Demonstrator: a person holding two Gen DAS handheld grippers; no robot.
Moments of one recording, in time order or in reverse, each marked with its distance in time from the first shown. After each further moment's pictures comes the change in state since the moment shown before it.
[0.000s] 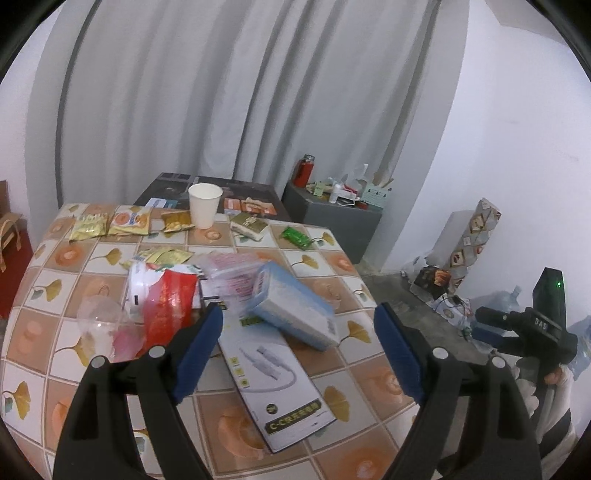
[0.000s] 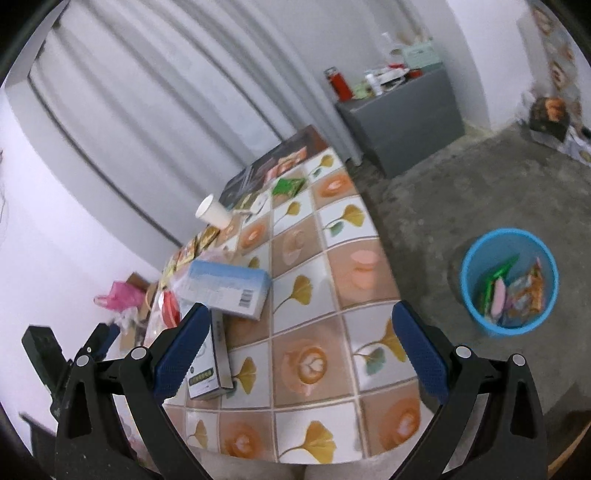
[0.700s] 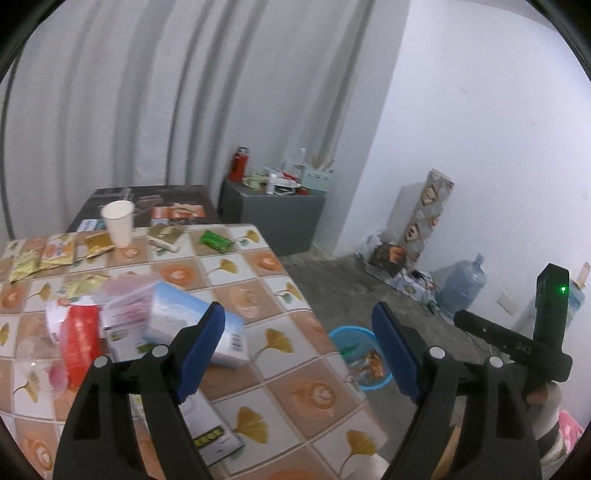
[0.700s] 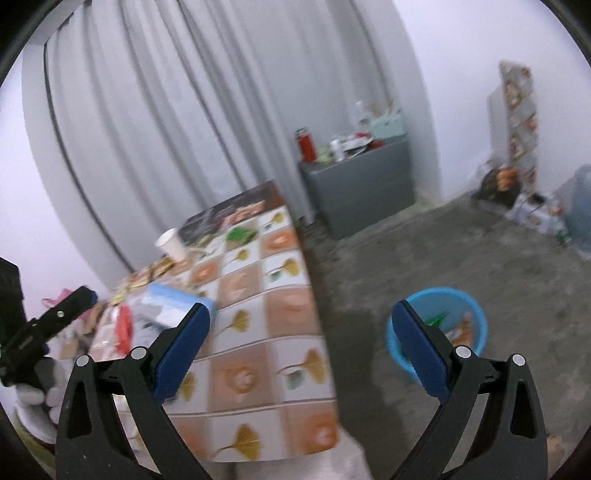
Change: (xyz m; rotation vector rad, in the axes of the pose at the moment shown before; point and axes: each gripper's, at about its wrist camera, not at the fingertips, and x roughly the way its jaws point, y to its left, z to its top) left arm 0.027 -0.090 0.019 0.135 0.043 -0.167; right arm -0.065 -0.018 -0.012 -0.107 -0.219 -0.192
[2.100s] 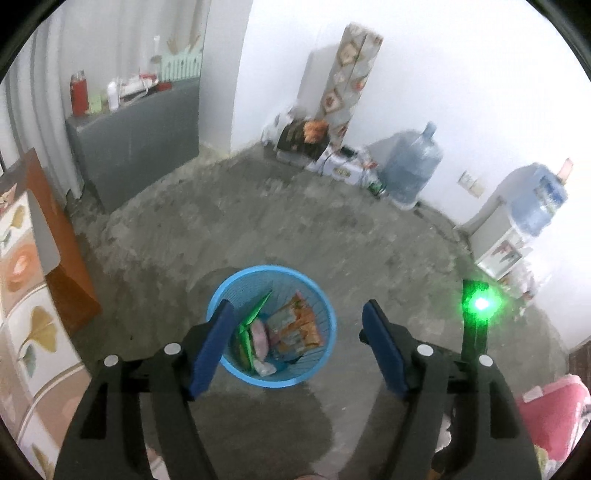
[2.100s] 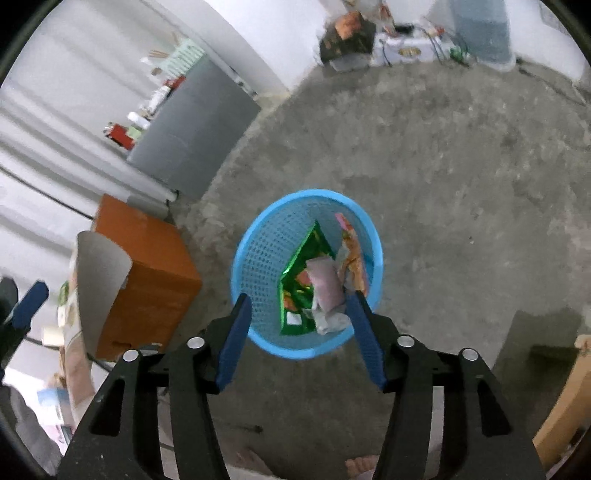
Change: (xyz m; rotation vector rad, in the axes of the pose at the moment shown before) left arm 0.323 -0.218 -0.019 0.277 0.467 -0.287; right arm 0.099 -0.265 -0.061 0.575 0.226 -0.287
